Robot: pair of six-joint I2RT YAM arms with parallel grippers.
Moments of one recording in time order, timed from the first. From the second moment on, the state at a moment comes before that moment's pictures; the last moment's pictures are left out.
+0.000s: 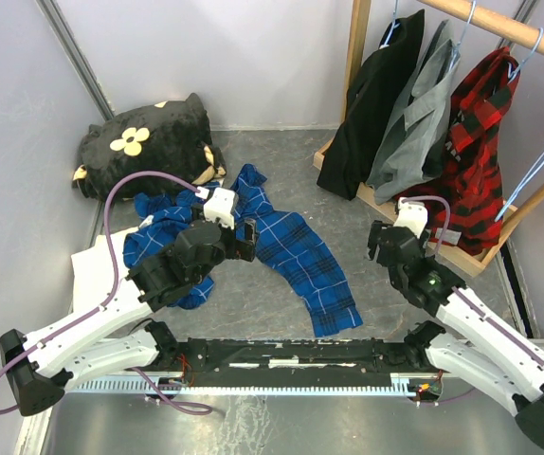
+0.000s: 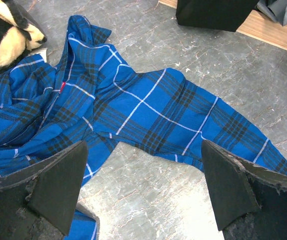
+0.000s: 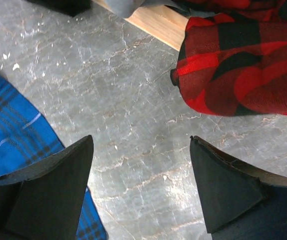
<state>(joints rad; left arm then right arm) -0.90 0.87 0.80 -0.32 -0.47 -0.27 0.56 0.80 0.57 -0.42 0.61 0.49</state>
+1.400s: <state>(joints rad) -0.90 0.87 0.79 -0.32 -0.47 -0.27 0.40 1.24 1.51 -0.84 0.66 0.19</state>
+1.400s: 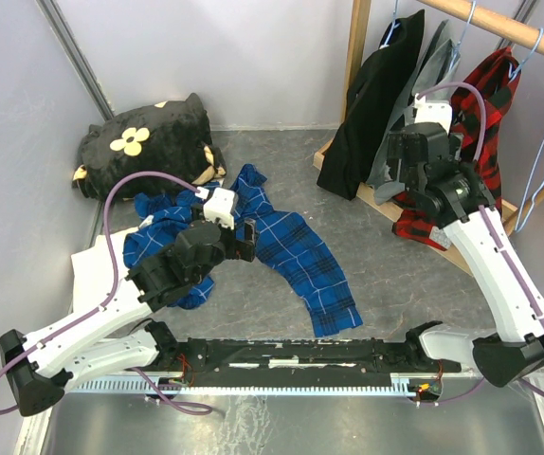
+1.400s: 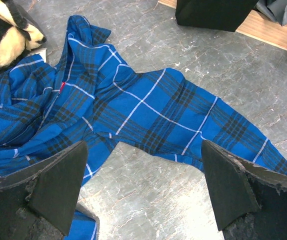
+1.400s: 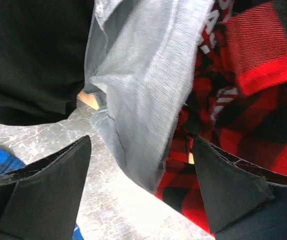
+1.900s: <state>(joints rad) -0.90 0.88 0.79 -0.32 -0.46 -0.27 0.37 1.22 1.40 -0.66 0.14 0.25</state>
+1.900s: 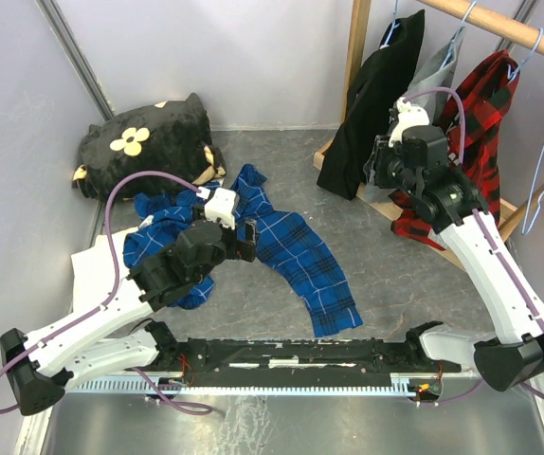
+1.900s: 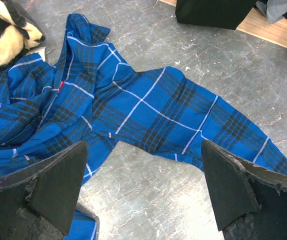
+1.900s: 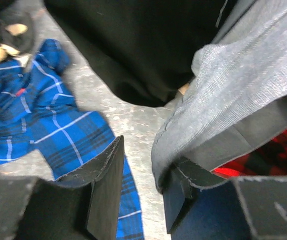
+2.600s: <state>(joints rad) -0.90 0.87 0.79 -0.32 -0.47 -0.27 0.37 1.07 1.19 -0.56 0.15 0.10</state>
